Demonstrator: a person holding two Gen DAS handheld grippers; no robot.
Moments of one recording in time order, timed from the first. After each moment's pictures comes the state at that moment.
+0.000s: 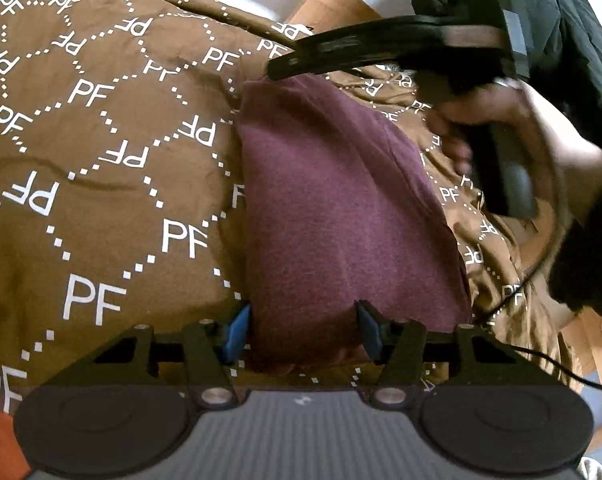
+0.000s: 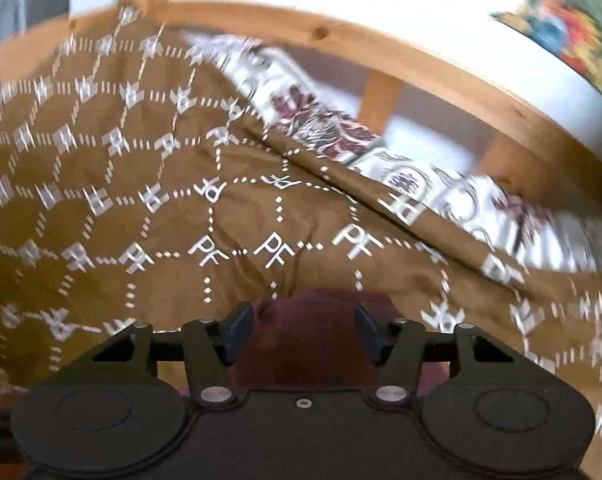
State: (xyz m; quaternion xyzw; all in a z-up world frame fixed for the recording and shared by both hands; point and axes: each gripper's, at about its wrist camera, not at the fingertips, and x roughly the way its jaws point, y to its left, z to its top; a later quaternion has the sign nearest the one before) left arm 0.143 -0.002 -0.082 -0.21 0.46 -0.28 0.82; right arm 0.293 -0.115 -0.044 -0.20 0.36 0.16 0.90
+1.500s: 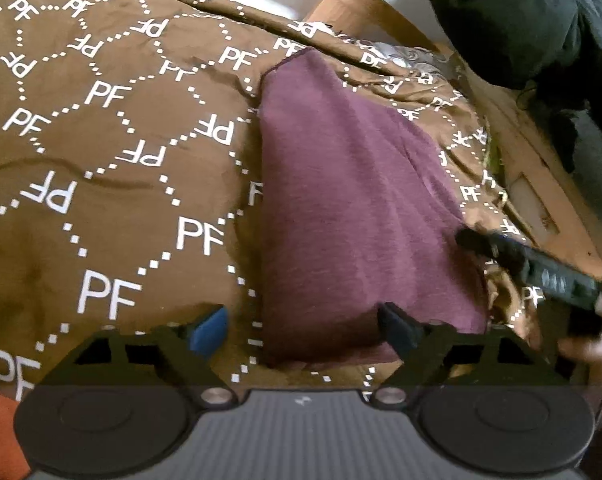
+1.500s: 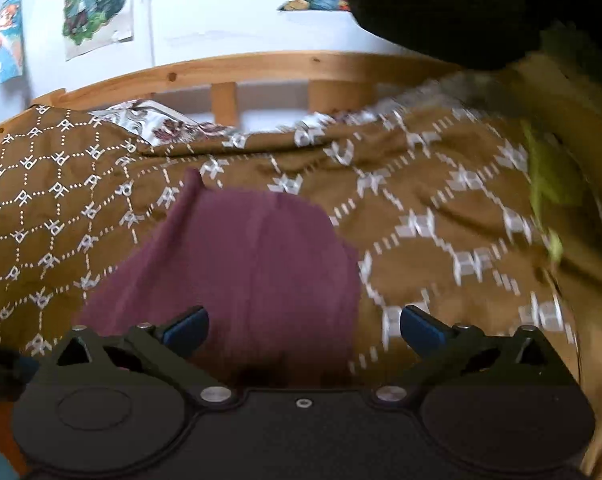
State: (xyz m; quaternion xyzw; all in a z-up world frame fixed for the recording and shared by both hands) left arm 0.144 -0.010 -0.078 -0.19 0.47 -0.24 0.83; right arm 0.123 -0.258 -0.084 0.00 0.30 0.02 0.95
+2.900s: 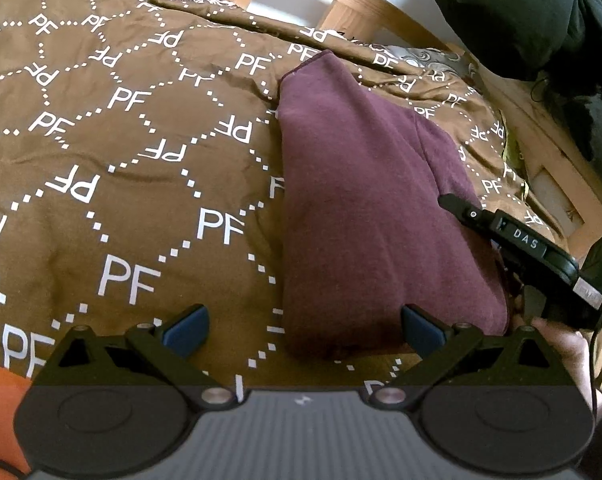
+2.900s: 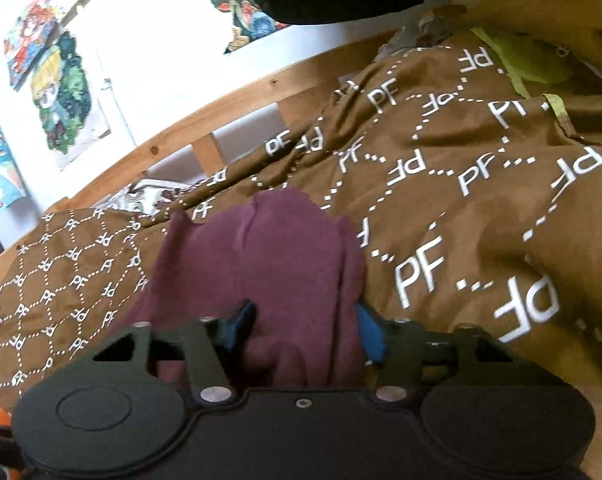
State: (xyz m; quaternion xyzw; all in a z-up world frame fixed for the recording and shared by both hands) left arm 0.128 -0.014 -0.081 -0.16 0.46 -0.21 0.85; right arm 0.135 -0.293 -0.144 0.18 0.22 0.06 0.96
